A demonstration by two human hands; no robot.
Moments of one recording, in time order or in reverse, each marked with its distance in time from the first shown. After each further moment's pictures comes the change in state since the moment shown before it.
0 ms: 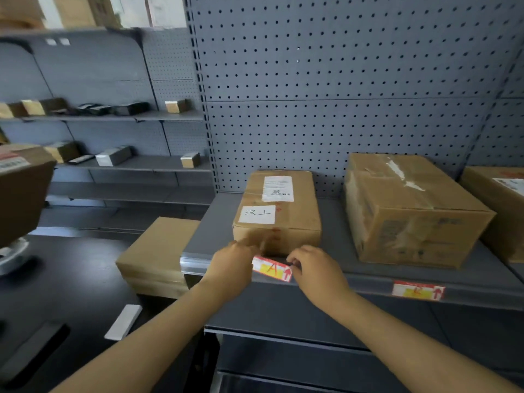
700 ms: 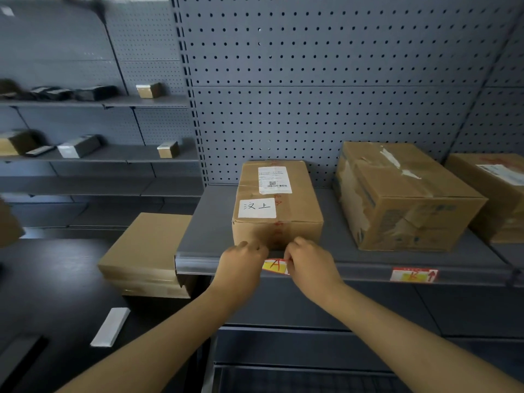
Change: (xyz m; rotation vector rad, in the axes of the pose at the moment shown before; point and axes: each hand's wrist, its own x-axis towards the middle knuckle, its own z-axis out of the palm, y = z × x) left_hand 0.002 -0.001 0.018 0.084 0.093 0.190; right_hand 0.009 -0.023 0.014 -0.212 -0.011 0.051
